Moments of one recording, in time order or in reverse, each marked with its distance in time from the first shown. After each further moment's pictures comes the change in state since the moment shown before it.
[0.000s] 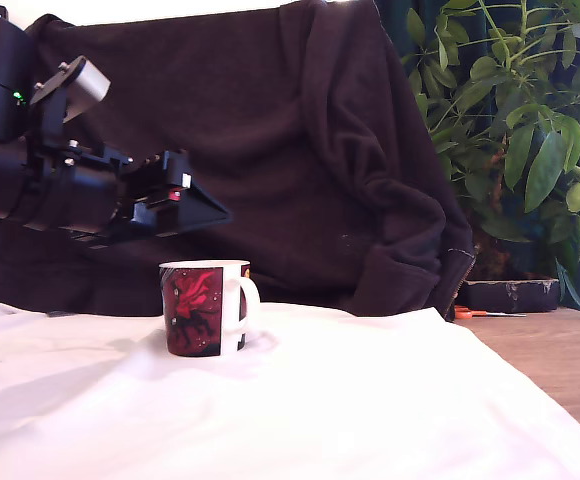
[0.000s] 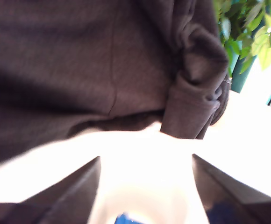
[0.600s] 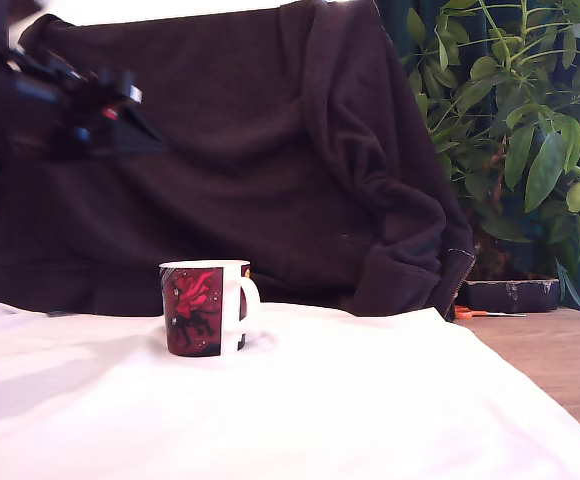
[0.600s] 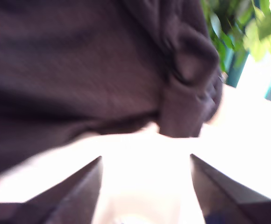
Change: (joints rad) arm 0.116 -0.370 0.018 -0.365 -0.116 0.030
